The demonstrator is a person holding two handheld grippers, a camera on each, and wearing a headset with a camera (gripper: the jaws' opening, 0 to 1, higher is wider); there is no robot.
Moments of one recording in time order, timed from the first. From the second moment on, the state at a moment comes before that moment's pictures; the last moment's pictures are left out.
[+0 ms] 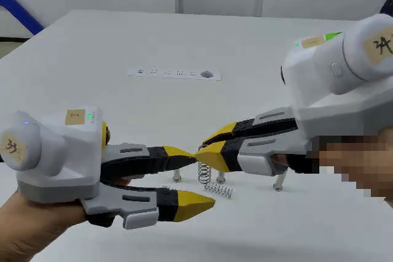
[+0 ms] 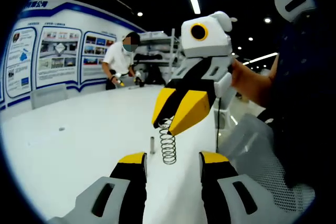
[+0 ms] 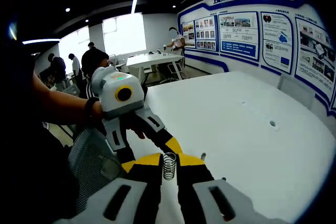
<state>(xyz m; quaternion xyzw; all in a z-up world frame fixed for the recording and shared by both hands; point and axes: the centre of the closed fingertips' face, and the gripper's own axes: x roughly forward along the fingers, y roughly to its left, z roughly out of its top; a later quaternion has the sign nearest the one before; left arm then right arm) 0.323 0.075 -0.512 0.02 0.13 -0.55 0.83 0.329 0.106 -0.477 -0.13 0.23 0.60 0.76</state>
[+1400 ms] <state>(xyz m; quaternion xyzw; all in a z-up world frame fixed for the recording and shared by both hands) 0.323 0.069 -0.515 0.04 0.12 -0.56 0.82 0.321 0.092 -0.484 -0.19 0.25 0.61 0.73</state>
